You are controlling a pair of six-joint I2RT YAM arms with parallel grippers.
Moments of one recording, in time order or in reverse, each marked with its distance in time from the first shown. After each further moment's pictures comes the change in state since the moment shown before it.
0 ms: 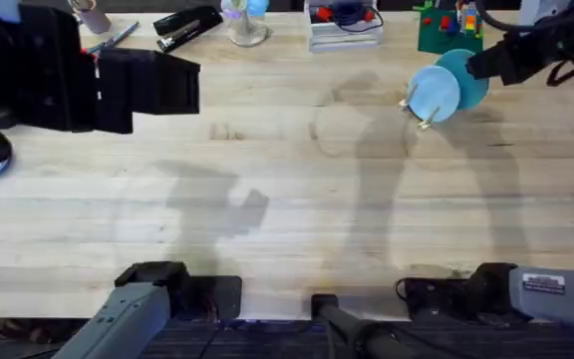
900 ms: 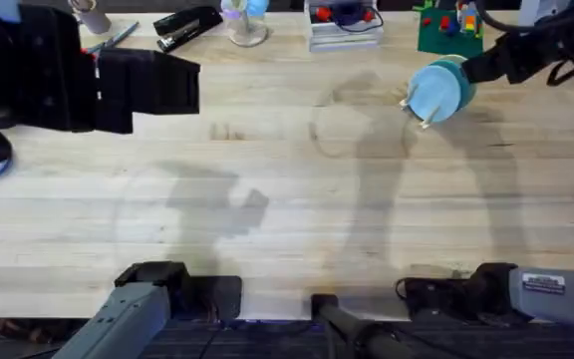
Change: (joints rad) left arm 0.000 0.000 0.000 0.000 0.000 0.000; right arm 0.000 -0.001 0.000 0.001 -0.003 0.000
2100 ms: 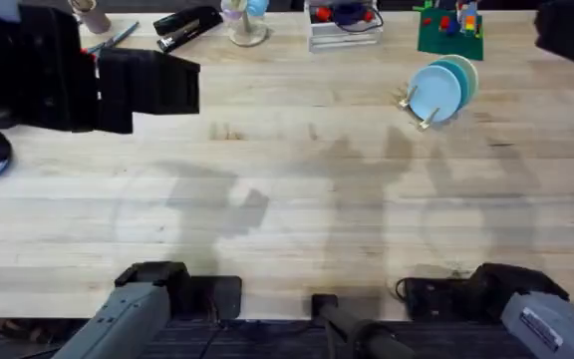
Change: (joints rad) left arm 0.000 0.000 0.000 0.000 0.000 0.000; right arm 0.000 -0.618 0.000 -0.098 -0.009 0.394
